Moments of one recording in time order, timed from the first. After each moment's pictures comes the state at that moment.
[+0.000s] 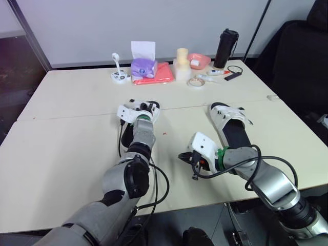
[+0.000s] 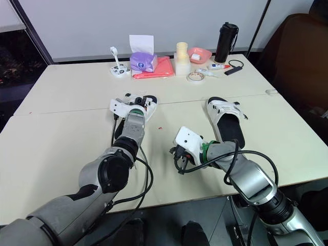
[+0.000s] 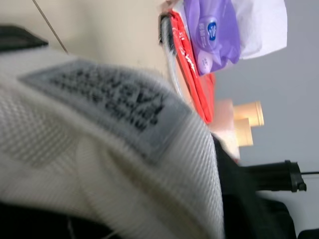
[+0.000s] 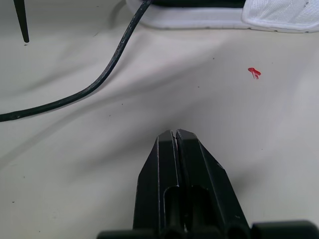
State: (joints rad) left arm -1.20 -0.14 0.71 1.22 -0.71 -0.27 0.02; right arm -0.44 -0.69 0.33 -0.53 0.20 0.89 0.71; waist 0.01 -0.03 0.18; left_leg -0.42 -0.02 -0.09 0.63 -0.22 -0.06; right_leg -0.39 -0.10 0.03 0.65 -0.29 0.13
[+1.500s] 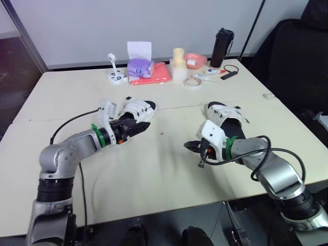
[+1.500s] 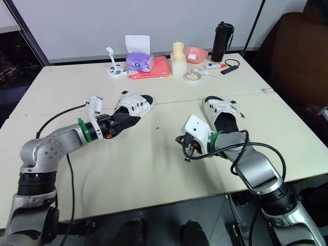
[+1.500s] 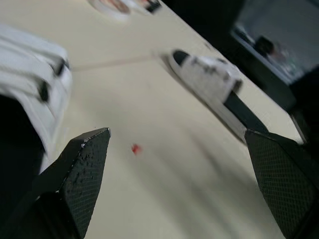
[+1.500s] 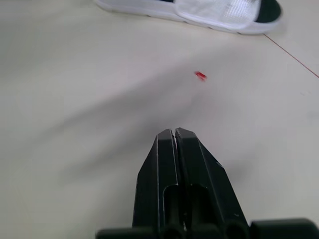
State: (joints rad) left arm -0.51 0.60 0.17 -0.12 -0.86 1.00 -0.64; right arm -0.47 -0.72 0.20 -0.44 0.22 0.82 0.78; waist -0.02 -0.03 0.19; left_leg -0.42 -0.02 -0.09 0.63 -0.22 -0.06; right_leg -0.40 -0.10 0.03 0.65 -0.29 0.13
